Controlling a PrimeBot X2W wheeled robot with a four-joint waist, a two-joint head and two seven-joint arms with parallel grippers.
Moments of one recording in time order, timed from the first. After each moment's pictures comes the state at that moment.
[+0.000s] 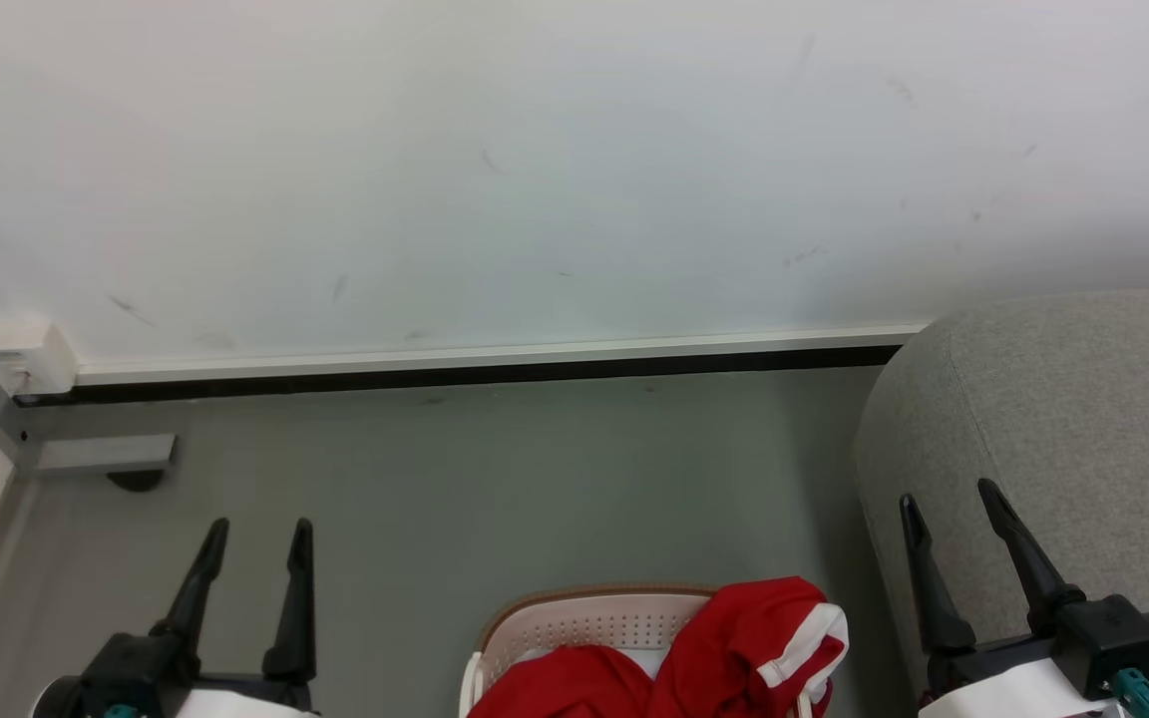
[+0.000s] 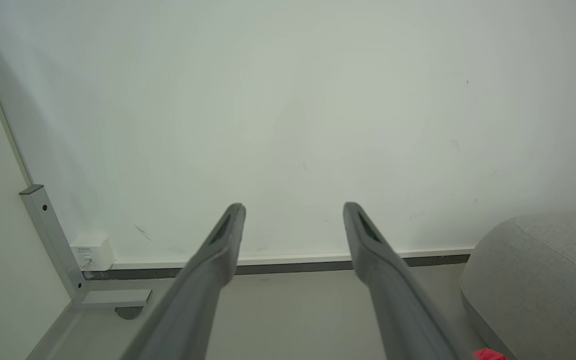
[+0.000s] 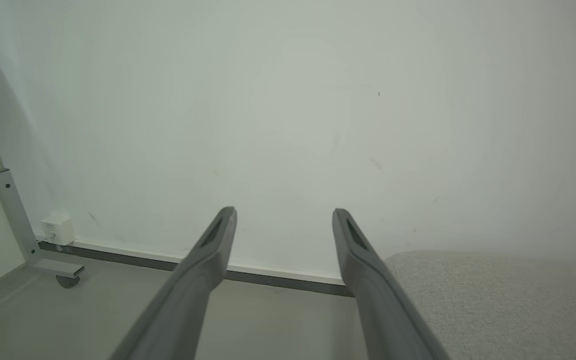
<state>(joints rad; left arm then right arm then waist) -0.03 0.05 0.08 0.12 -0.05 -0.11 -0.26 -0.12 -0.05 0.09 0.21 0.13 0.13 -0.26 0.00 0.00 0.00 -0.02</state>
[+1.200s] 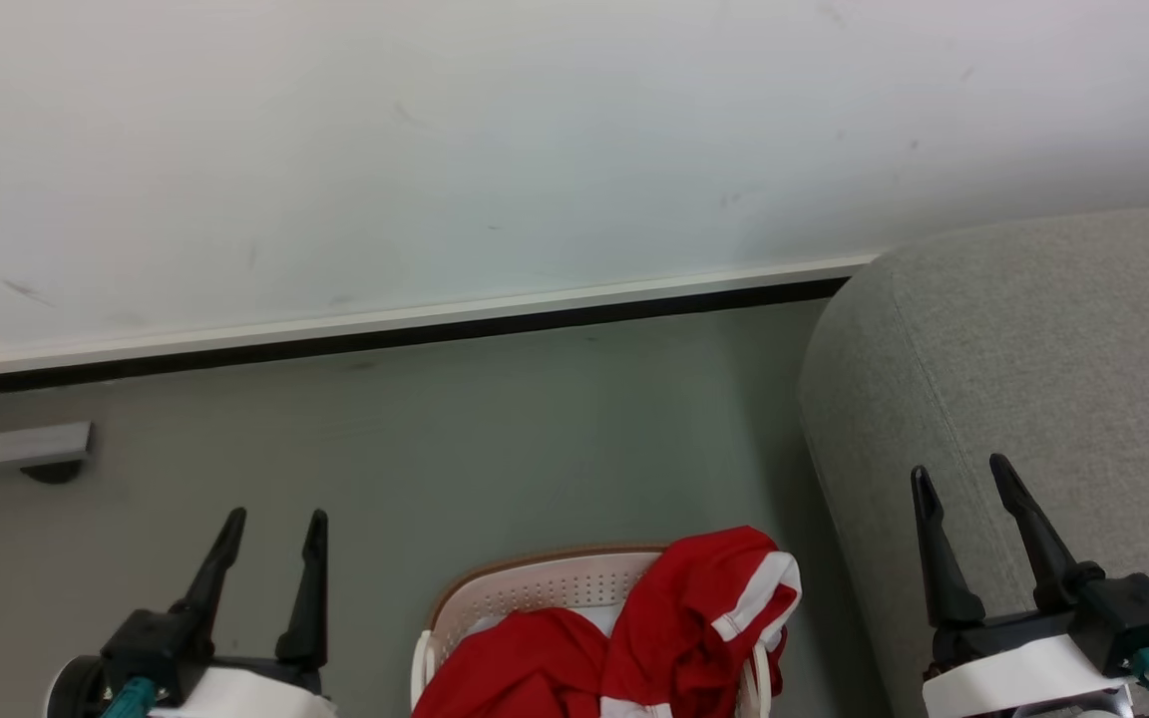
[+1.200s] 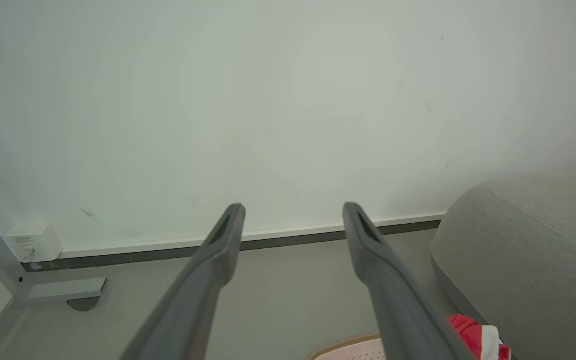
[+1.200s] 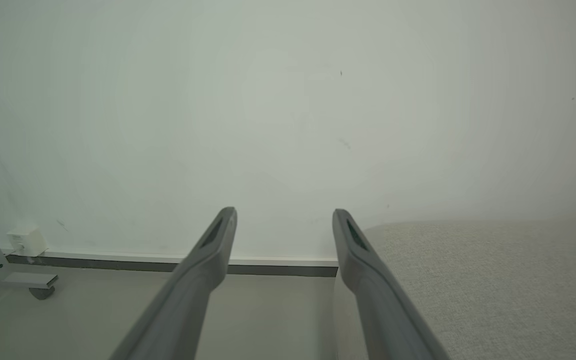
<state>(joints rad) -0.08 0.06 0.07 0.18 -0.05 -0.12 -0.26 -0.14 -0.05 0.08 0.21 0.18 0.13 -0.26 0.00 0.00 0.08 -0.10</state>
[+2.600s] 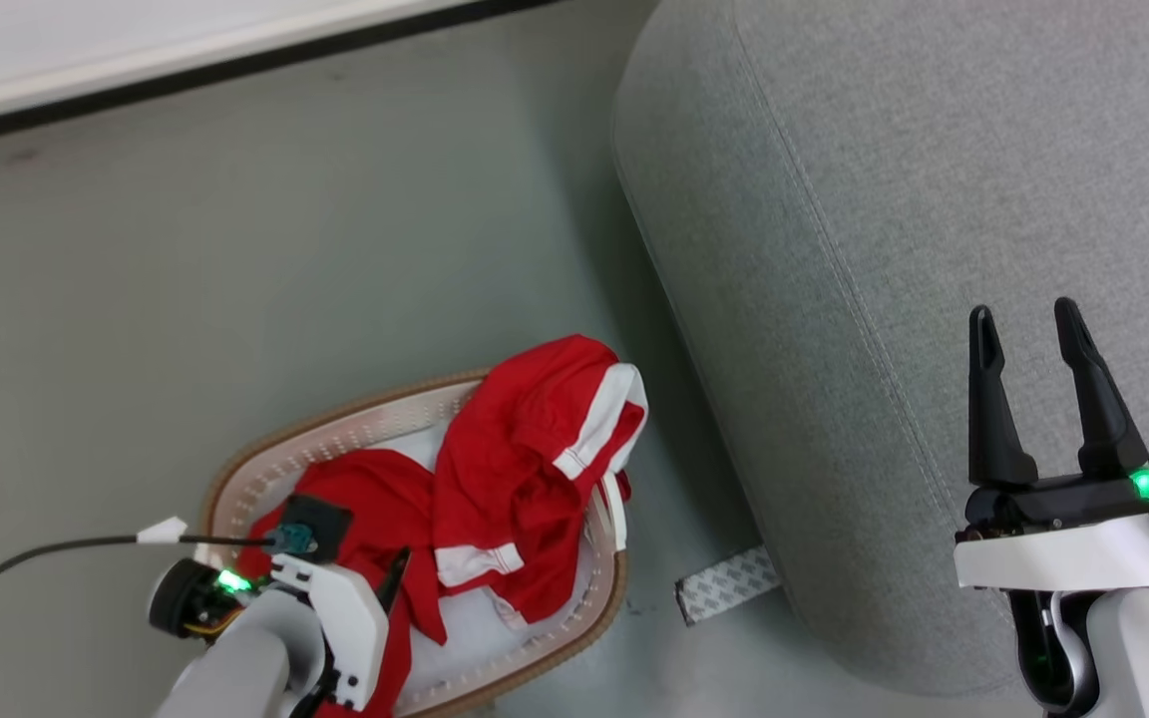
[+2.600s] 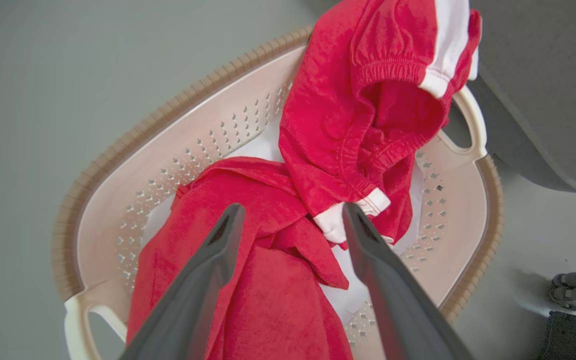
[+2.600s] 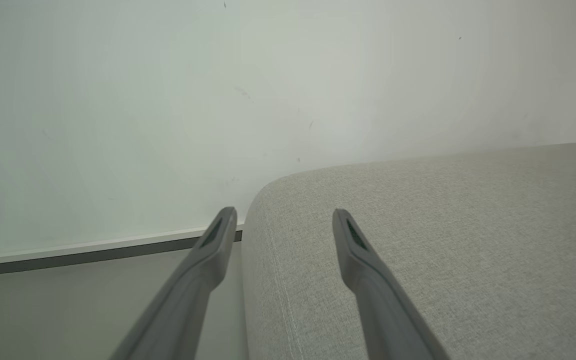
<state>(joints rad) -0.61 0.21 -0.52 1.03 -0.24 -0.13 -0.16 -0.32 -0.05 0.06 0.13 0.30 0.13 -0.26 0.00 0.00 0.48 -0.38</state>
